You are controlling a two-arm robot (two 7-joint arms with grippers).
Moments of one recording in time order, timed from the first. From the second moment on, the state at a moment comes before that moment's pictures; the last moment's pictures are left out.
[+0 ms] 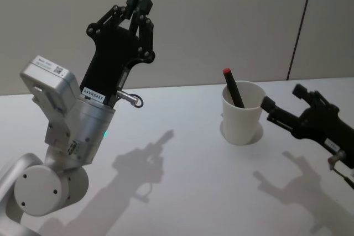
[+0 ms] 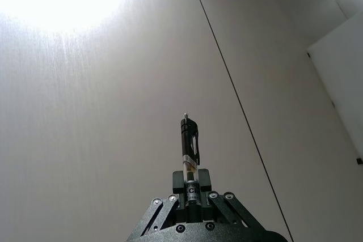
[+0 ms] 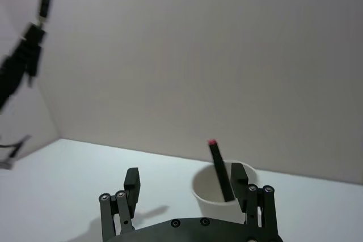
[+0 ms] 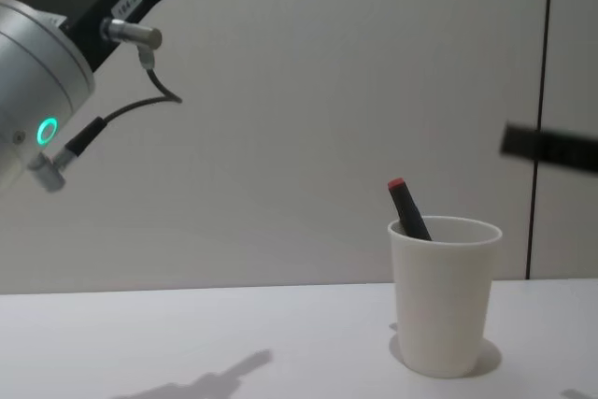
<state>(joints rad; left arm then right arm) -0.20 0.34 0.35 -1.68 -0.20 -0.55 -0.06 -0.11 0.39 -0.11 -1.93 0.58 0.18 0.35</state>
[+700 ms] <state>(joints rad) -0.20 0.33 0.35 -1.69 -0.20 -0.57 -0.06 -0.08 0.40 -0.12 -2.07 0.70 0.16 0.48</state>
